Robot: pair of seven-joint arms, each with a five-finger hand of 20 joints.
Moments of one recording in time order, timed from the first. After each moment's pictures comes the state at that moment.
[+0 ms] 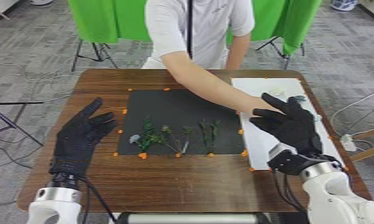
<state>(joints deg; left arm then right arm) 130.5 -63.7 -92.7 -132.1 46.7 13.4 12.1 -119.0 -74.5 96.1 -128.3 -53.8 3.4 12.1</state>
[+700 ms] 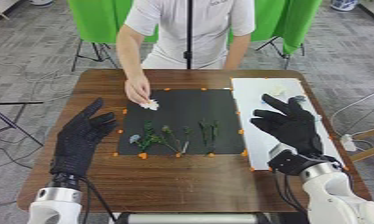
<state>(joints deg) 130.5 -63.5 -92.5 -132.1 46.6 13.5 12.3 -119.1 -74.4 96.1 -128.3 -53.8 4.3 12.3</state>
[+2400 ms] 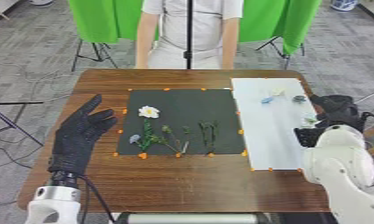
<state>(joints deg) 130.2 -61.0 -92.0 -132.3 45.9 14.7 14.9 -96.4 -54.5 82.8 -114.9 -119.7 22.0 58.9</state>
